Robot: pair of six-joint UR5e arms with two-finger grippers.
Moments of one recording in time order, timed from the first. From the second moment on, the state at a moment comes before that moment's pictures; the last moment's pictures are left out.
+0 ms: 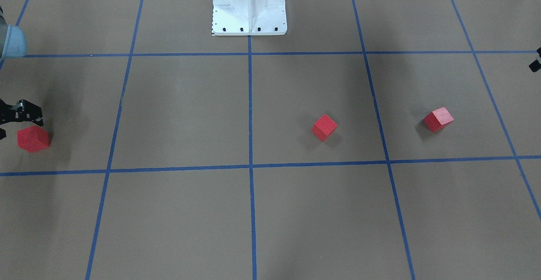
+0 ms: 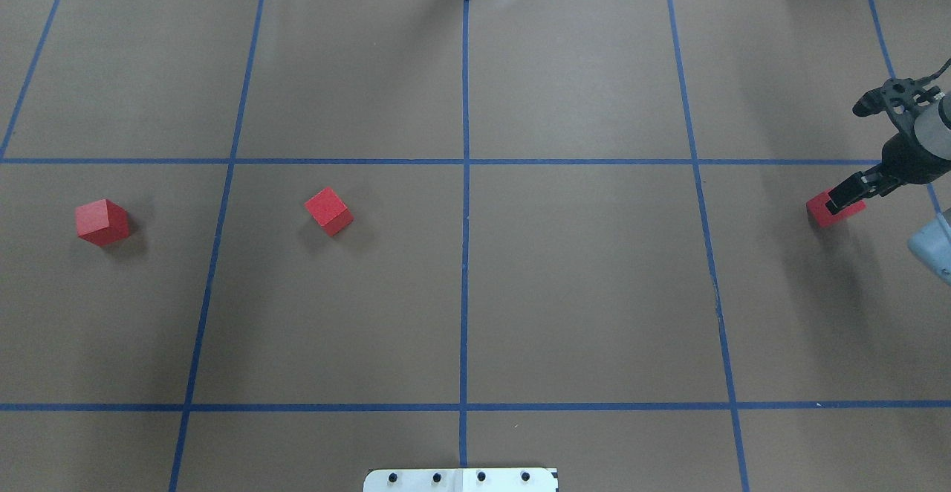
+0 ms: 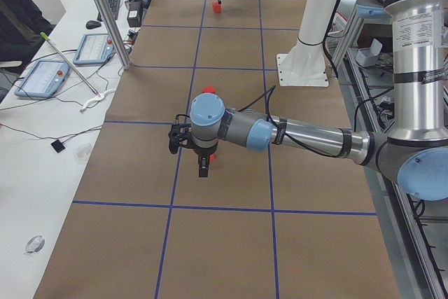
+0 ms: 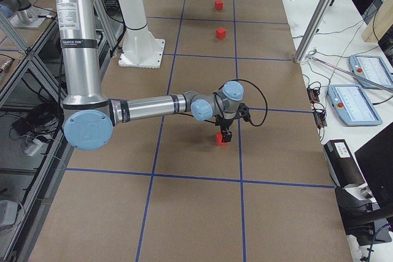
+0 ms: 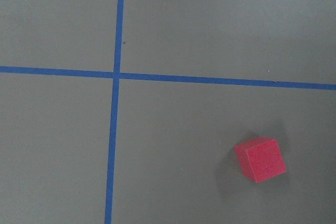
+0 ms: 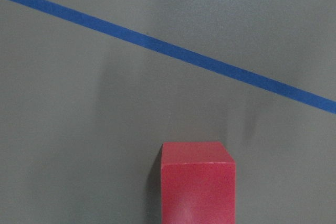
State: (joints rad) left arm -1.49 -1.44 -1.88 -1.70 -2.44 -0.30; right arm 1.09 -1.51 1.61 -1.33 2.26 0.25
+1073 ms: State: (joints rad) left arm -1.49 -1.44 -1.89 -1.69 -2.44 -0.32; right arm 1.07 -1.48 1.53 -1.32 2.25 0.25
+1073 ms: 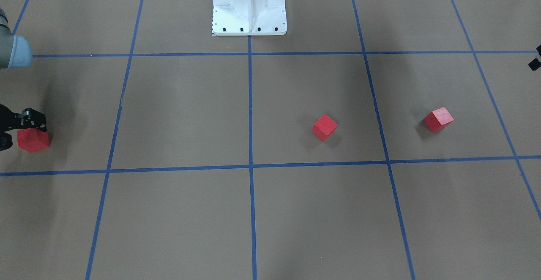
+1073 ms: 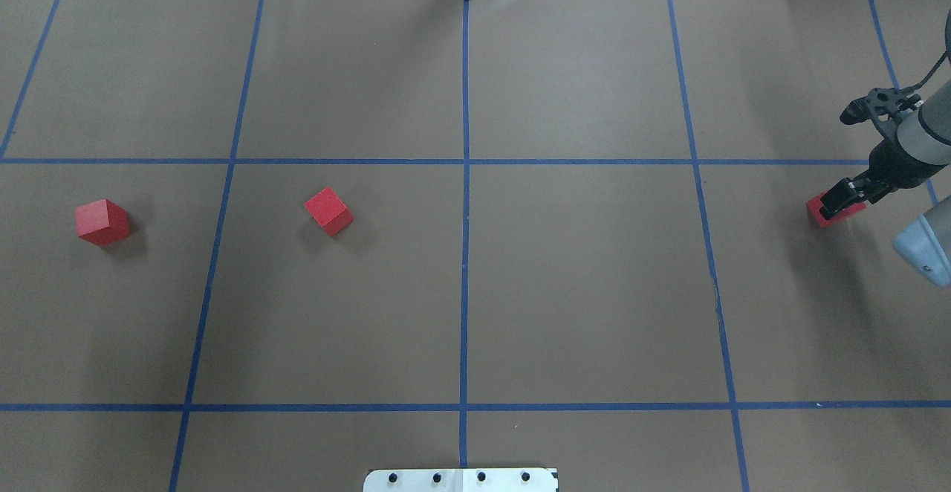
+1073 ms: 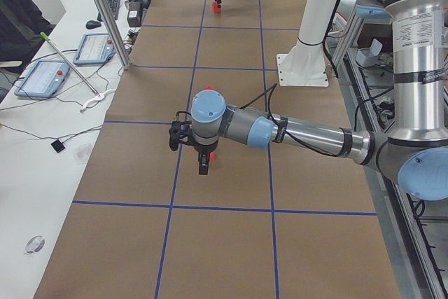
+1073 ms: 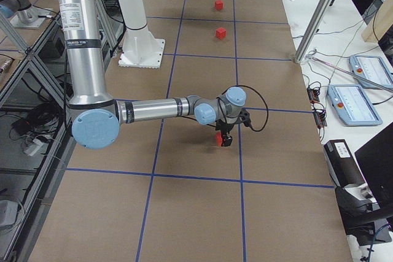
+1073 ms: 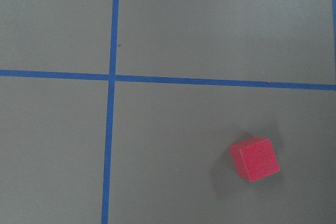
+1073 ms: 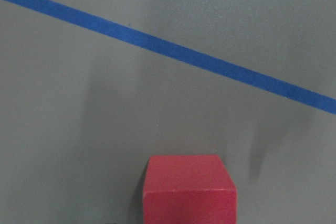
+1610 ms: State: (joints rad) left arm -1.49 -1.44 -1.90 -1.70 -2.44 -0.35; right arm 1.08 -1.47 1.55 -1.33 2.26 0.25
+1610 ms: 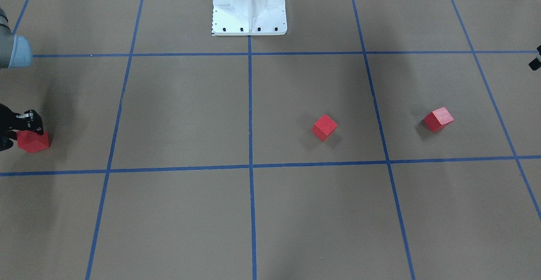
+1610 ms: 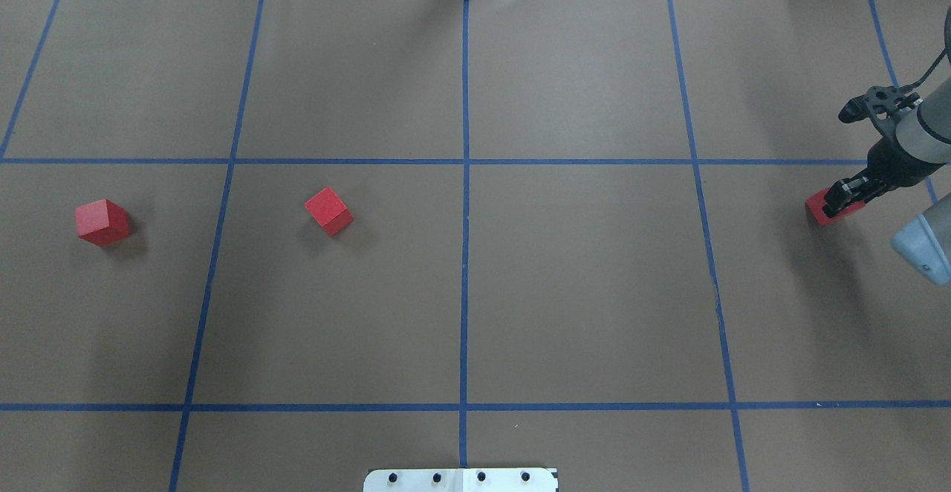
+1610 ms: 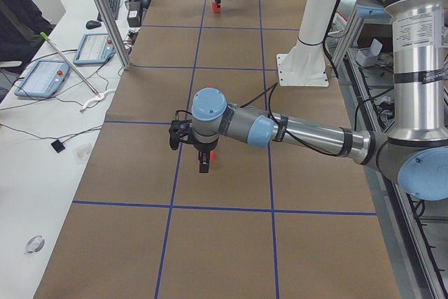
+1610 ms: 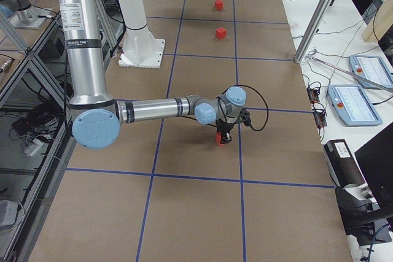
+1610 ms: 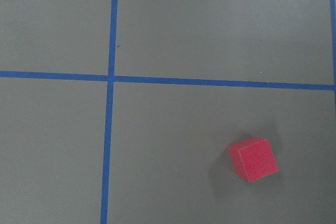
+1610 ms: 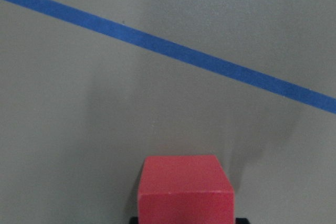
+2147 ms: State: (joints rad) left arm -1.49 -1.43 -1.90 -1.70 -2.44 -0.35; right arm 1.03 -1.38 1.80 -1.43 2.28 0.63
